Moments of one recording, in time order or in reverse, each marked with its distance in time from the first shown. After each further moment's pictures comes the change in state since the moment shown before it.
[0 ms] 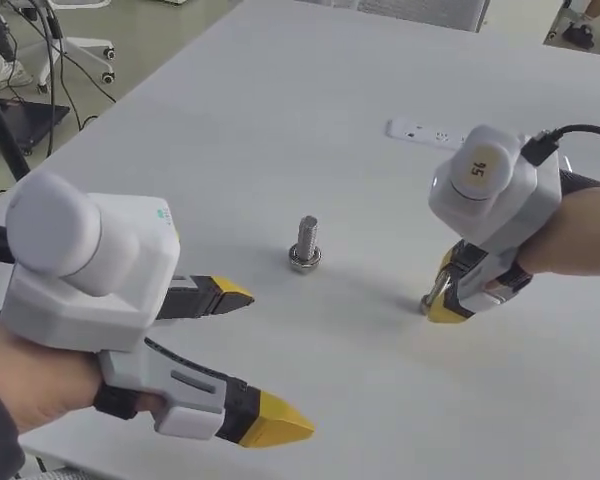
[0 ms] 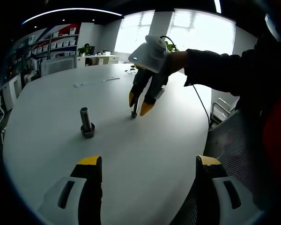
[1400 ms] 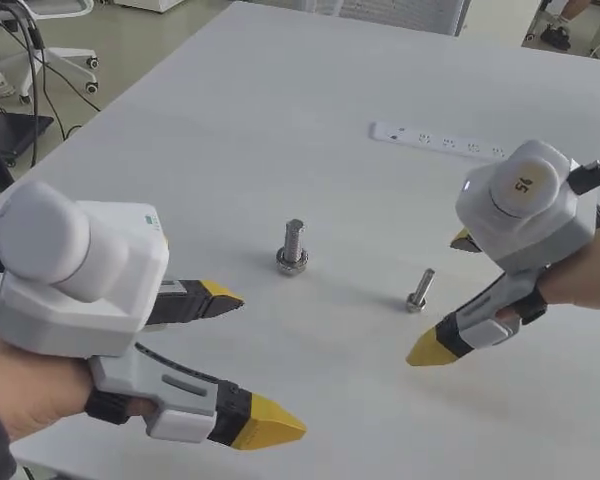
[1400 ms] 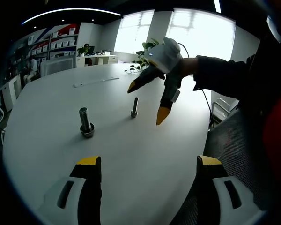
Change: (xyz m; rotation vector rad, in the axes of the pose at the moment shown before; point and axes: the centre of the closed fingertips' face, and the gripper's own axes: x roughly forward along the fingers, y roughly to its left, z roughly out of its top) left arm 0.001 -0.002 -0.002 0.002 0.002 -0.003; right arm -0.011 0.007 0.000 0.154 -0.224 -0.084
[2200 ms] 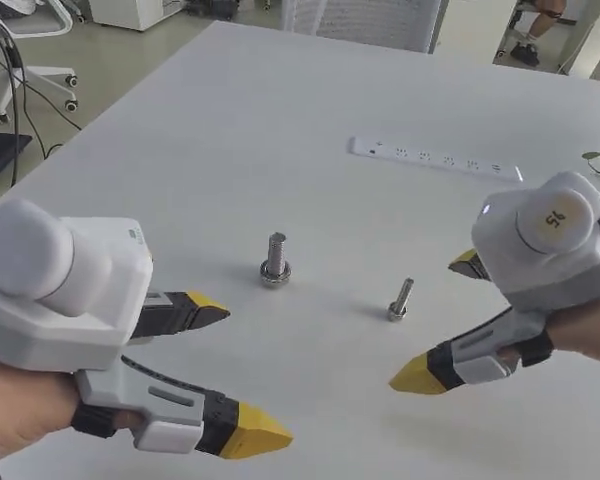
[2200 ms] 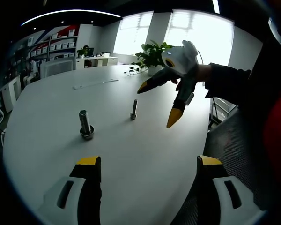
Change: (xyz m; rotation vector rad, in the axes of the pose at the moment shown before) left arm -0.002 -0.003 0.004 0.011 -0.015 -0.005; right arm -0.024 0.028 -0.001 0.106 -0.119 -0.055
